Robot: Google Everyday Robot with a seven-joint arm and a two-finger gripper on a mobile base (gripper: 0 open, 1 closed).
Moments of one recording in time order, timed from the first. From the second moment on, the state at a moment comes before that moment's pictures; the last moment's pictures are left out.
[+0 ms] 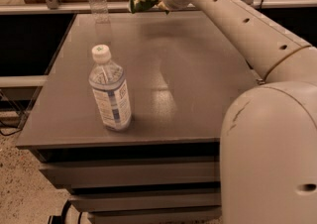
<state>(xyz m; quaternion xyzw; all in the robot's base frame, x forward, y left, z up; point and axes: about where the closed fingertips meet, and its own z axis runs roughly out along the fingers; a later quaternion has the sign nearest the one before) 0.882 -0.029 0.935 -0.57 0.64 -0.15 0.50</state>
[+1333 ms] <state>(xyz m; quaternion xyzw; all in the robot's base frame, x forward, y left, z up) 0.894 0.023 0.930 -0.60 0.62 -0.15 0.49</state>
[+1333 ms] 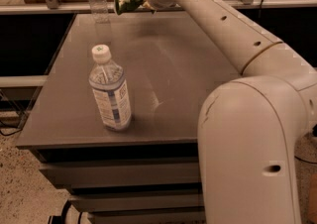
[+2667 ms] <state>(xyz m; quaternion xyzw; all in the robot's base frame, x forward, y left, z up) 0.899 0.028 0.901 -0.60 0.63 -0.14 0.47</state>
